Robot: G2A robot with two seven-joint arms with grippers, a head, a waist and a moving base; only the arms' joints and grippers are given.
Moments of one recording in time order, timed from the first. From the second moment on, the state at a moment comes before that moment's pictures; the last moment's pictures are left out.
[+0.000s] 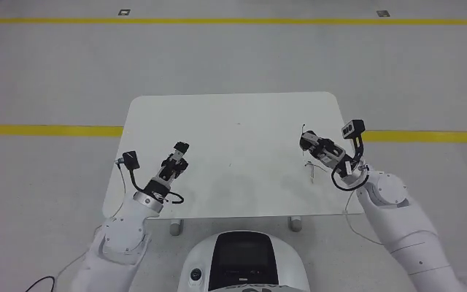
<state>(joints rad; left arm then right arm) 1.81 -1.15 -1.44 -1.97 0.00 -0.12 -0.16 -1.41 -0.97 1.30 -1.48 0.62 -0.34 0.71</state>
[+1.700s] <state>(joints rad) 1.48 -1.19 -0.87 -1.97 0.77 -0.12 -0.33 -1.43 -1.04 1.24 -1.47 0.49 -0.29 0.36</state>
